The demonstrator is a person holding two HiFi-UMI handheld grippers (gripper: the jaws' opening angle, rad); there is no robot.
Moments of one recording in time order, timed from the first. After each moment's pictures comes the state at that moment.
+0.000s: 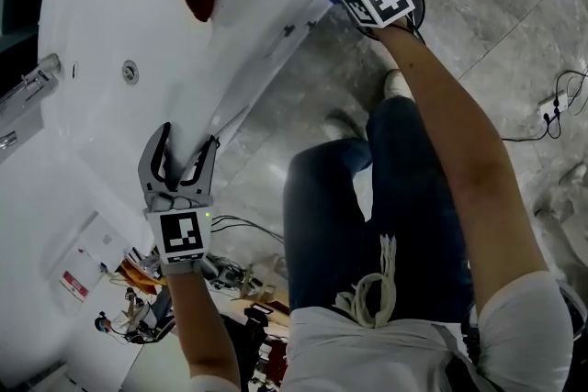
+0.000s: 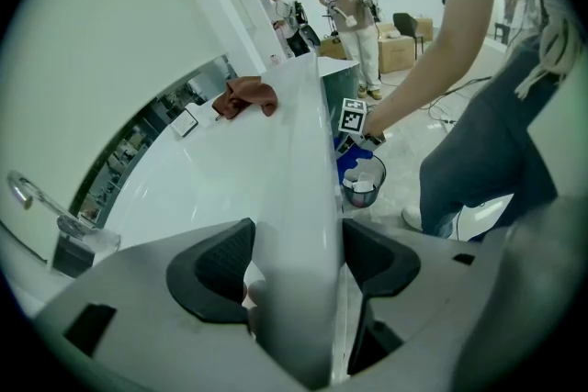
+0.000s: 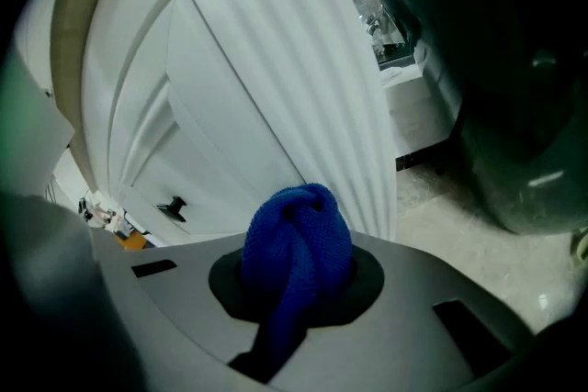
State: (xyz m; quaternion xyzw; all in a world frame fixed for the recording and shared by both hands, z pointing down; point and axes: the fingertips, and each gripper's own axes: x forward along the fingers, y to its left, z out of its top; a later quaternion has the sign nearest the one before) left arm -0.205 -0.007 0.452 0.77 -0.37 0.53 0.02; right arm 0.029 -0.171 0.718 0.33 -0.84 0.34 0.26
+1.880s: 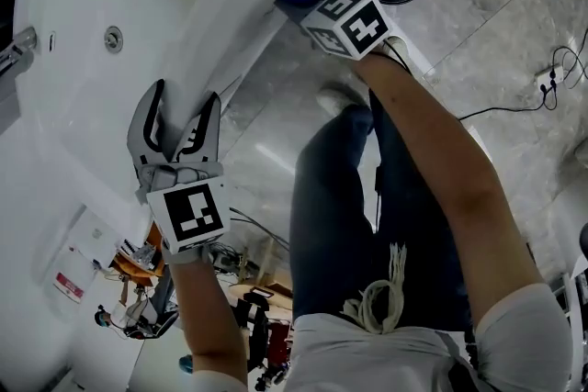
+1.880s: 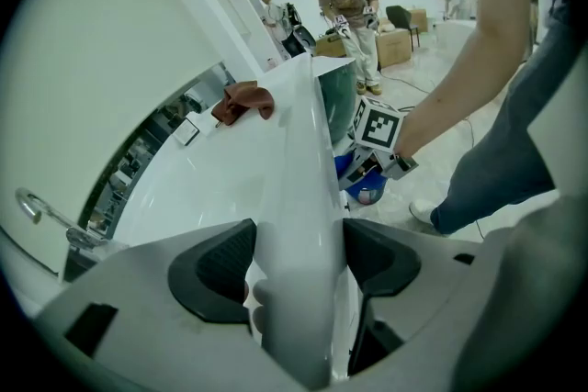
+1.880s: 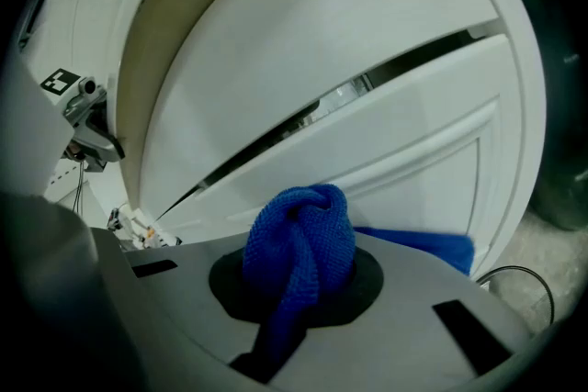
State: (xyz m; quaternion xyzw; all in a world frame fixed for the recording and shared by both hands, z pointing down) left arm -0.204 -0.010 0.452 0.76 -0.37 0.53 -0.02; right arm -0.108 -0.087 0.624 0.28 -0.89 0.33 0.15
